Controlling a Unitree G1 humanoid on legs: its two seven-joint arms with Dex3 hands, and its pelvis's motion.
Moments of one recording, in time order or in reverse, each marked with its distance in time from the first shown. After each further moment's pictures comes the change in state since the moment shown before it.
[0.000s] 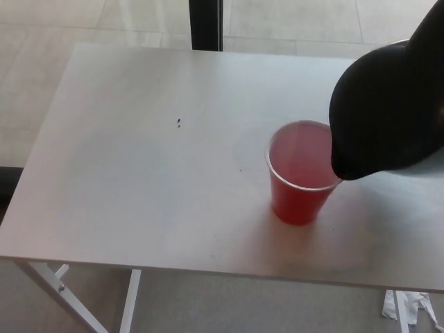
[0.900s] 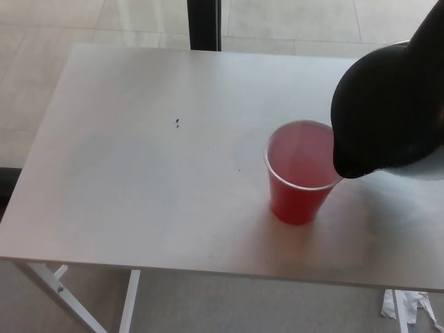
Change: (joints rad) left_arm -0.004 0.000 0.002 -0.001 -0.001 0.000 -0.018; right_arm -0.021 0.015 0.014 0.027 -0.040 0.033 -0.038
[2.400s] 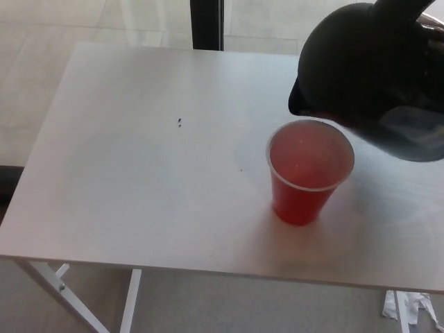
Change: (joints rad) left_arm -0.016 0.010 -0.002 -0.008 -0.001 0.000 -0.019; right_arm -0.097 -0.009 0.058 0.023 -0.053 0.129 0.004
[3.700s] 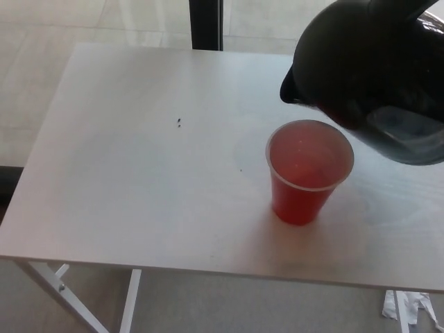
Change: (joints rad) left_arm 0.001 0.003 0.006 0.001 0.000 0.000 -0.001; right_arm 0.078 -0.036 -0.026 -0.084 0.006 -0.111 0.004
